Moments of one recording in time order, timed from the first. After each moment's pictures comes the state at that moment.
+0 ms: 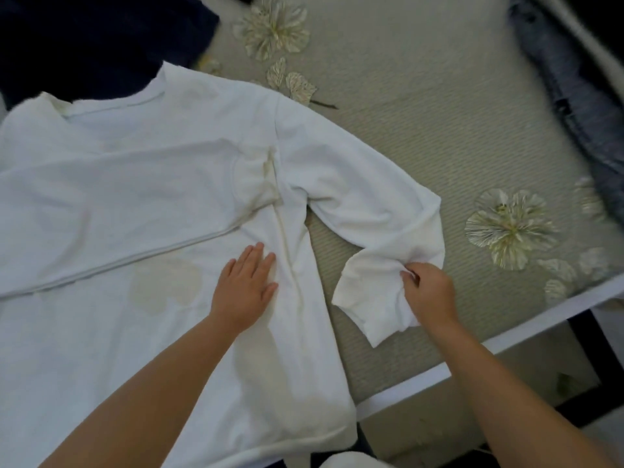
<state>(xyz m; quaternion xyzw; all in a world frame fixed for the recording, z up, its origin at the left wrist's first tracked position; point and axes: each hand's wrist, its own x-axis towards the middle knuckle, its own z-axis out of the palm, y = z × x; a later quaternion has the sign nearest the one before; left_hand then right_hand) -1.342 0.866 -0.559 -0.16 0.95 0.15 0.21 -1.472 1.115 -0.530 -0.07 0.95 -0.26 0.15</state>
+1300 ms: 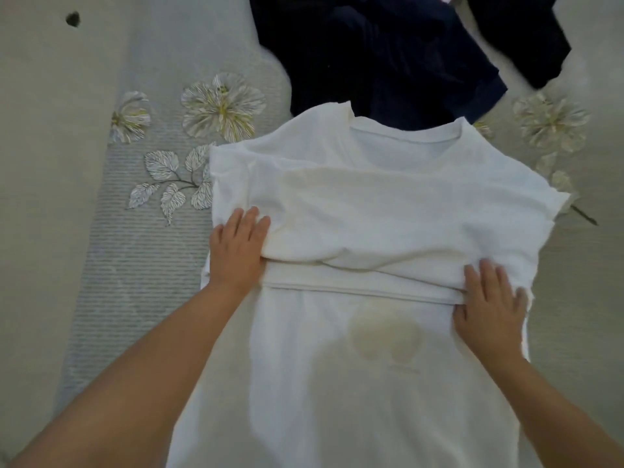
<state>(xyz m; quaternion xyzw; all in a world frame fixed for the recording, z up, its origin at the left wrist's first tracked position) -1.198 0.549 -0.545 -0.39 0.91 0.14 0.06 -1.408 0.820 -0.540 -0.33 0.94 0.00 0.08</state>
